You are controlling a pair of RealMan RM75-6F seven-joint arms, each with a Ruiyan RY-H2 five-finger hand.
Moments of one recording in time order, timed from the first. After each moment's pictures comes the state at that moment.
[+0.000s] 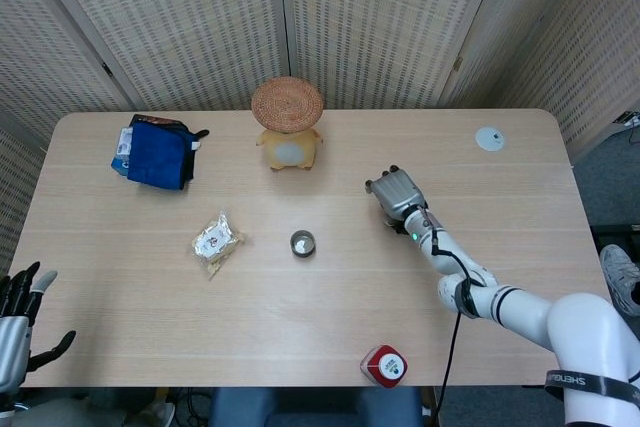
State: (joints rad) left arm 0.03 -1.16 -0.01 -1.62 1.55 1.61 0.08; right arm 1.02 -1.60 0.14 -1.03 -0.89 0.55 -0.43
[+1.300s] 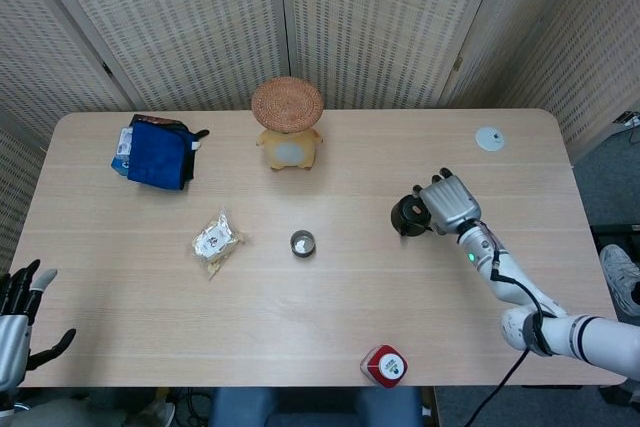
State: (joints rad) left arm 0.03 -1.16 -0.01 -1.62 1.56 1.61 0.07; right arm 0.88 -1.26 0.03 -1.49 -0.91 0.81 -0.53
